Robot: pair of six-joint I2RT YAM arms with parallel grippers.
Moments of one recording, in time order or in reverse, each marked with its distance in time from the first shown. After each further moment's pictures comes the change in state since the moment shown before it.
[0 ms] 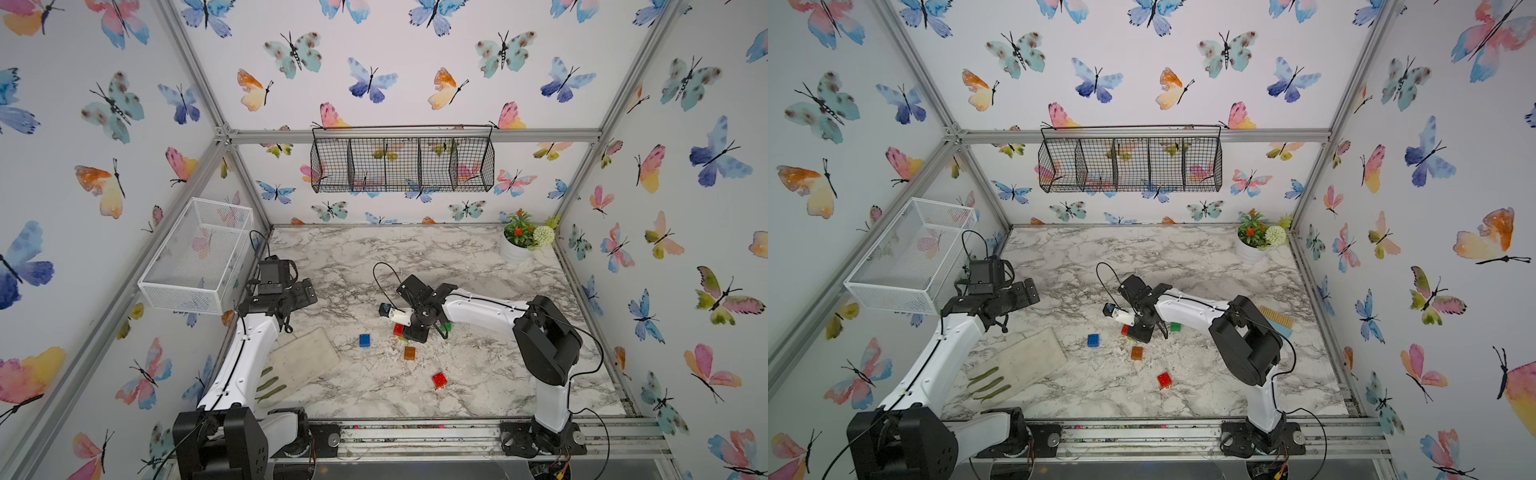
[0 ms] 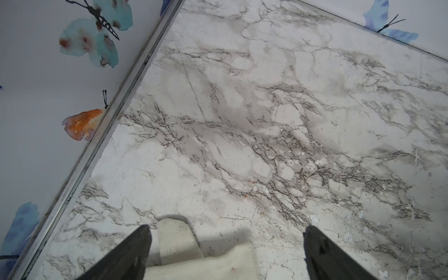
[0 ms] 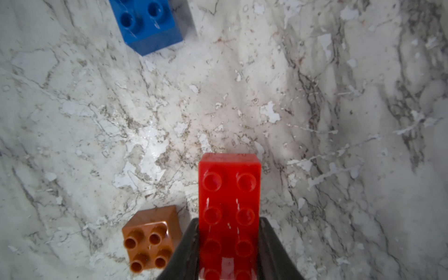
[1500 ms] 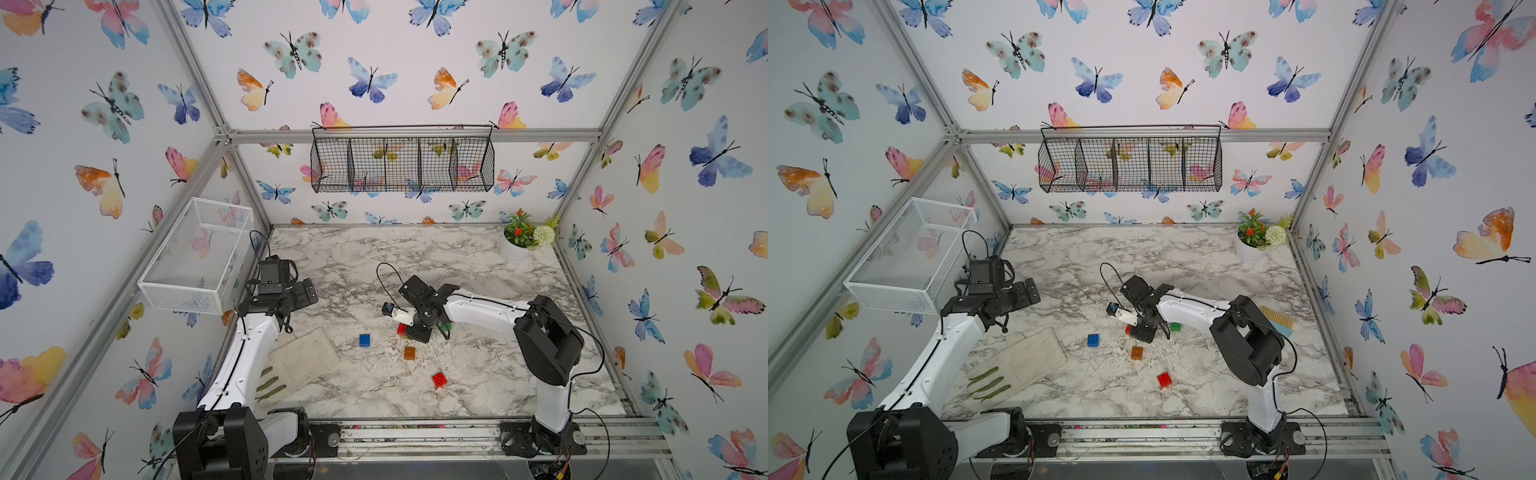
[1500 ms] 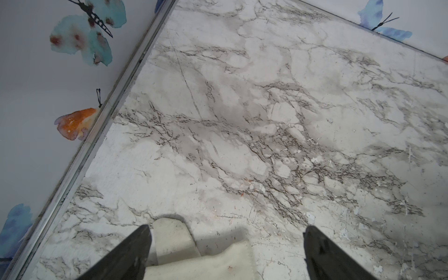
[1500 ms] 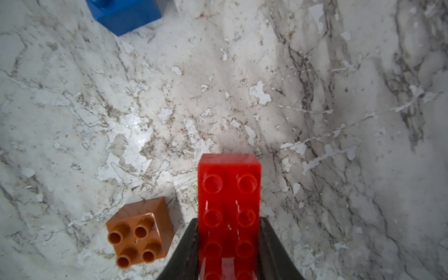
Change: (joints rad) left arm 0.000 0.000 0.000 -0.002 0.044 0.002; right arm 0.001 0.022 -0.016 0.000 0.020 0.035
